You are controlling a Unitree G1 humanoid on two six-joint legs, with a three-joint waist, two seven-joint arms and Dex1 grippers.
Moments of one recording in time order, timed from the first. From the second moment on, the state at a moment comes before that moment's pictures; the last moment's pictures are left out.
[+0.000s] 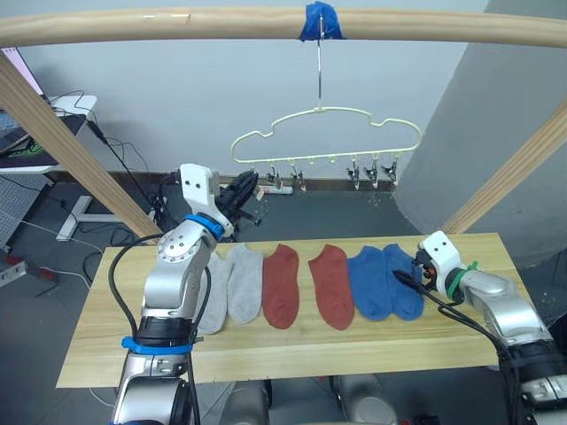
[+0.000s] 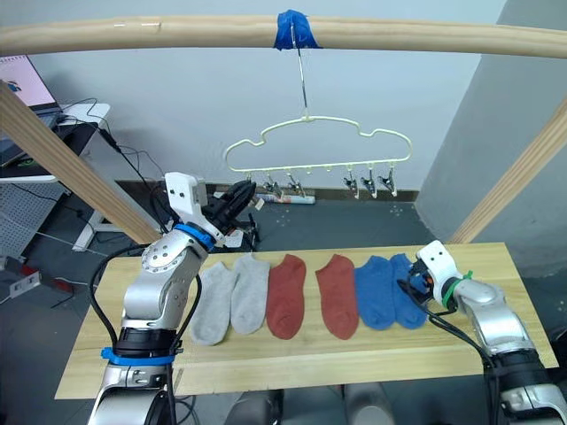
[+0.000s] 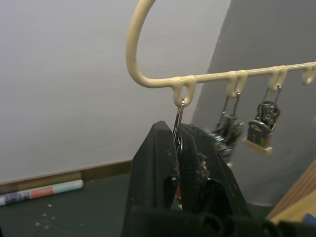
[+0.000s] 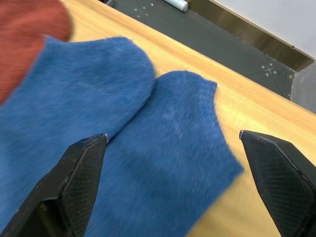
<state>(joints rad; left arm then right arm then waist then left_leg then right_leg) -0.44 0.30 0.09 -0.01 -0.29 0.26 -0.43 -0.29 -0.62 0.08 0.26 0.11 0.40 0.59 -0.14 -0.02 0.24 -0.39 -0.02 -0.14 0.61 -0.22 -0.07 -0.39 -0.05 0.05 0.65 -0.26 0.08</state>
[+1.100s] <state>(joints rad) -0.47 0.35 0.13 -0.08 -0.46 0.55 -0.46 -0.17 -0.71 0.03 0.19 0.08 0.29 0.78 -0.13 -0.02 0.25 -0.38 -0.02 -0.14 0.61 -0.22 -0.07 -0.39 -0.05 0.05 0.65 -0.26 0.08</state>
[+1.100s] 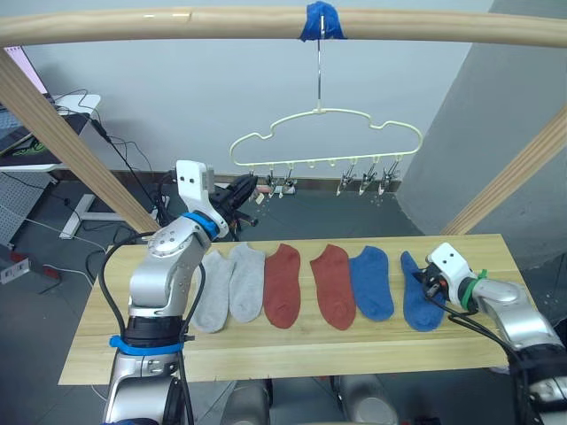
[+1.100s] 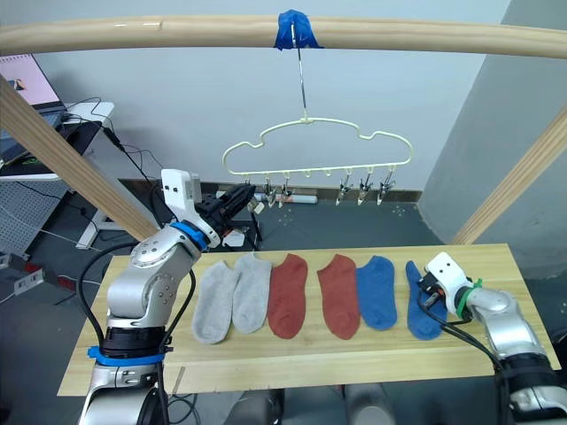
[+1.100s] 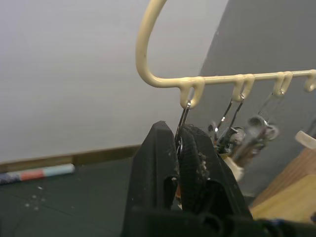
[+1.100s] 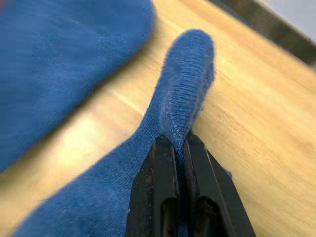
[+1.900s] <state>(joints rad) -0.64 0.31 0.46 -0.04 -1.12 1.30 -0.23 -0.47 -0.35 0.34 -0.35 0.22 0.81 0.58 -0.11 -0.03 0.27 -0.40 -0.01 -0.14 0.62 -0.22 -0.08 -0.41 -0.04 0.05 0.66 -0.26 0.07</state>
